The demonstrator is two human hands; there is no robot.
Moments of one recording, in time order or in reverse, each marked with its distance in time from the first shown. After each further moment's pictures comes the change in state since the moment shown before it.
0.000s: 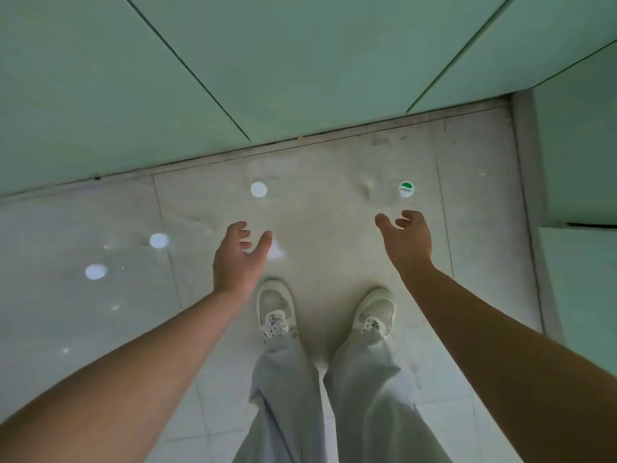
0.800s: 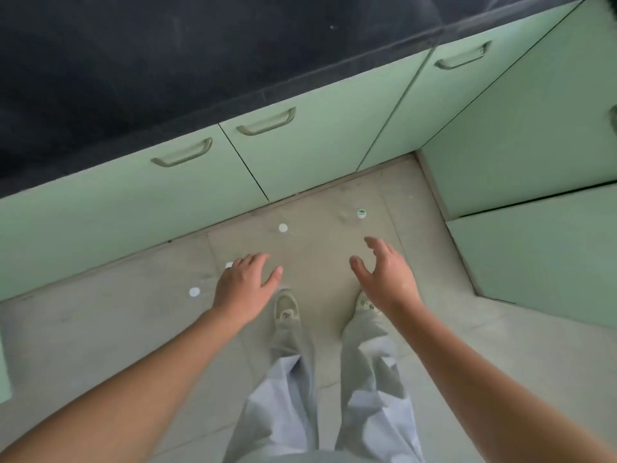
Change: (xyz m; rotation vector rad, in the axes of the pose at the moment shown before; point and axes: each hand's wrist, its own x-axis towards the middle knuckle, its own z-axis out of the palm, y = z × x) left_hand -0.196 0.137 -0.275 0.726 -0.180 0.726; right_hand -0.353 -0.126 -0.168 -0.345 0.023 -0.404
